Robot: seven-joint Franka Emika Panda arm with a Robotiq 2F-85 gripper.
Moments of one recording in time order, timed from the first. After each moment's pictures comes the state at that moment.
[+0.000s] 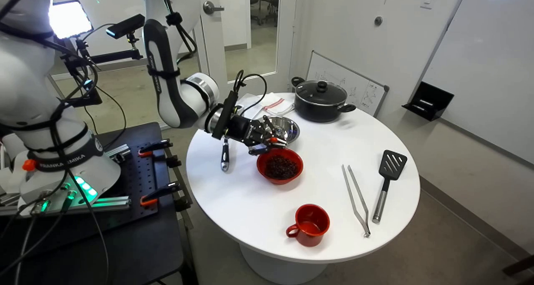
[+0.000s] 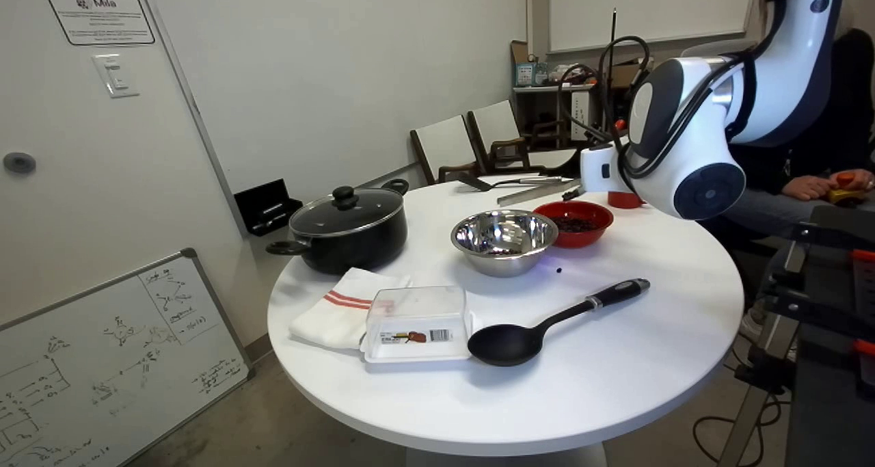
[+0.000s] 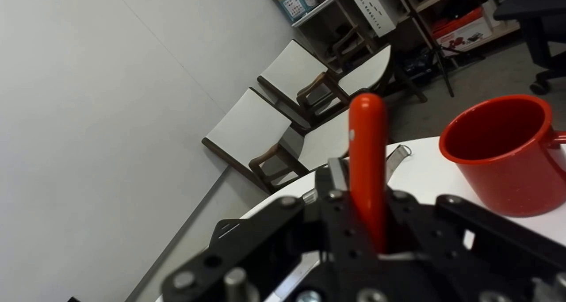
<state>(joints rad) -0.06 0.51 0.11 -2.55 -2.25 1.63 0.60</state>
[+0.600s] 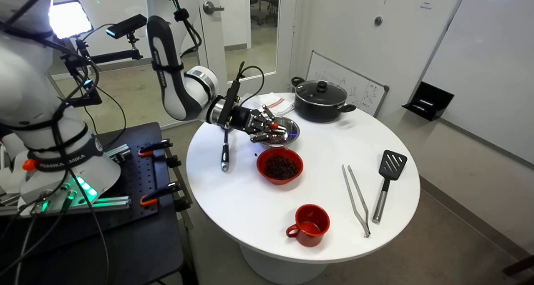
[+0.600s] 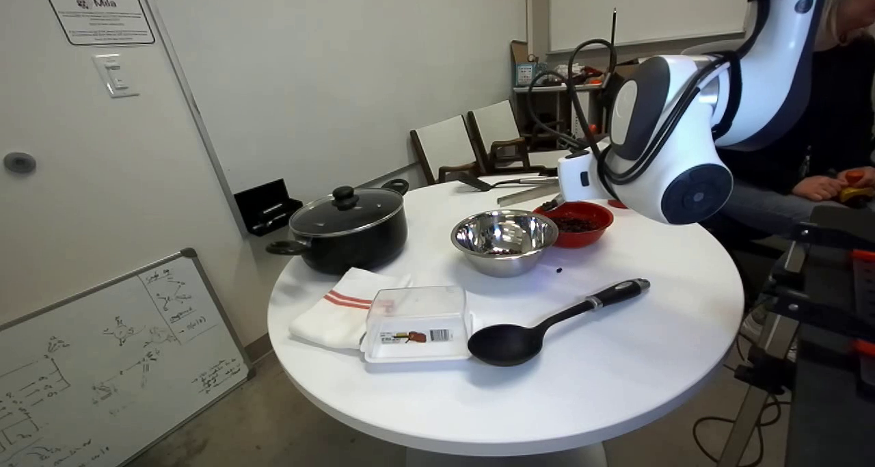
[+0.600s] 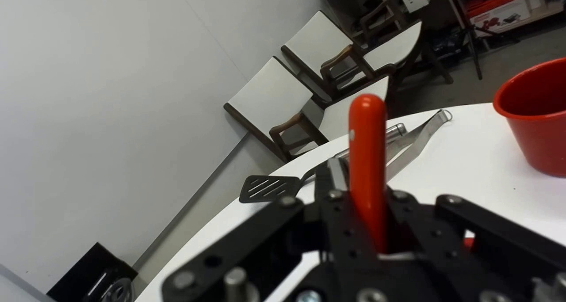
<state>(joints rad) -0.01 0.51 0.15 -2.51 -2.25 1.66 0.50</state>
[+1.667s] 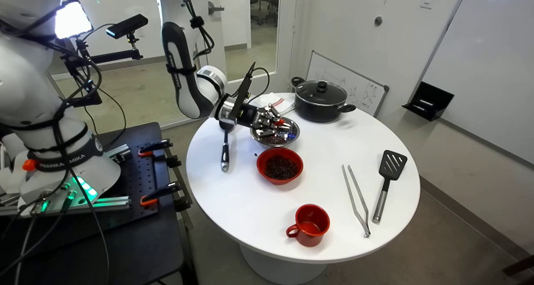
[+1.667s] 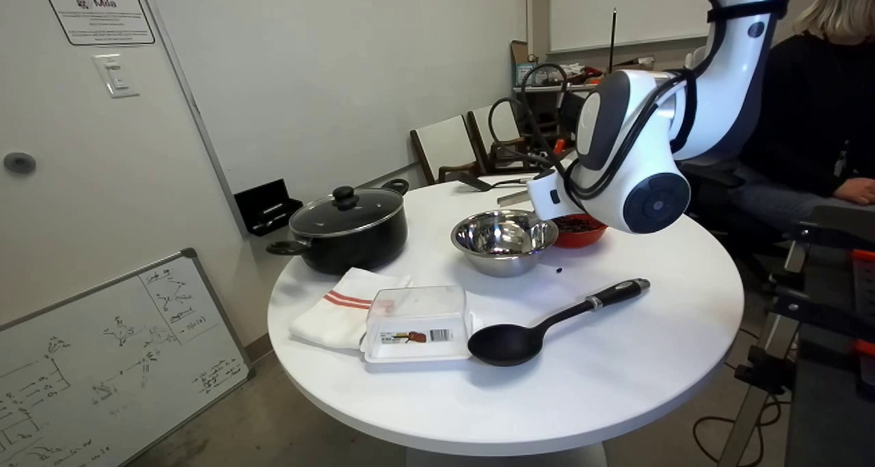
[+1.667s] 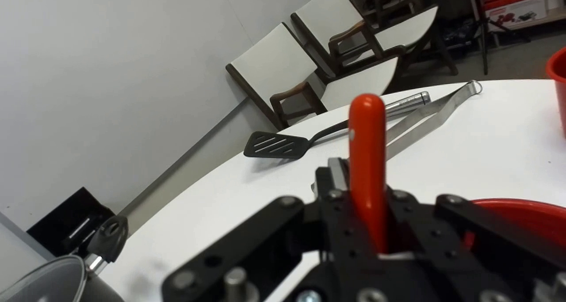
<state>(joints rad) 0.02 0.60 0.16 -2.38 -2.25 1.73 0.32</state>
